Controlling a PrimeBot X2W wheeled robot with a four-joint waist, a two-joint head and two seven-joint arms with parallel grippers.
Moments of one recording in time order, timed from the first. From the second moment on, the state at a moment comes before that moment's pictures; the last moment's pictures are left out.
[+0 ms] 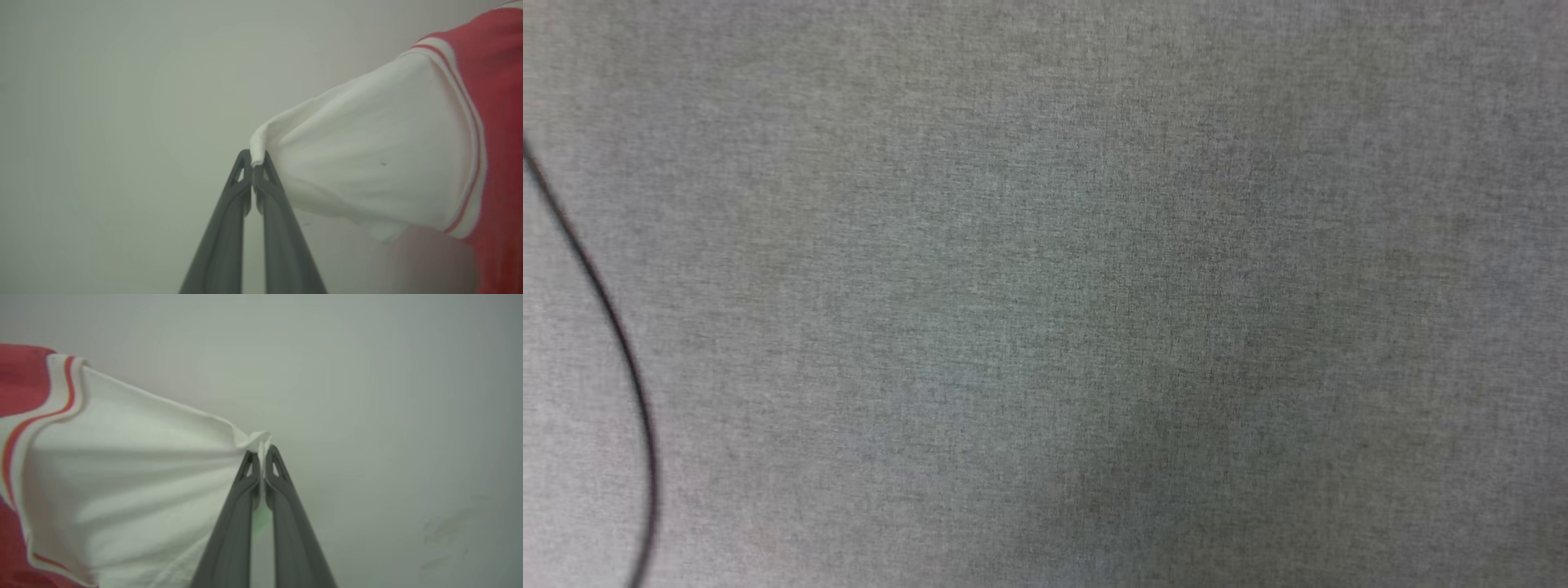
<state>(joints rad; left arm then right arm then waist) -1.59 0.57 -0.22 0.56 -0.16 -0.12 -0.26 -1.68 -0.35 -0.25 0.73 -0.12 0.13 0.02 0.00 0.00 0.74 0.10</state>
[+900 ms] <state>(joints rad) -0.49 0.43 -0.20 0.35 -0.14 -0.08 -0.26 -0.73 -0.38 -0.10 0.70 0.41 0.13 0.09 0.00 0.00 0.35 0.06</state>
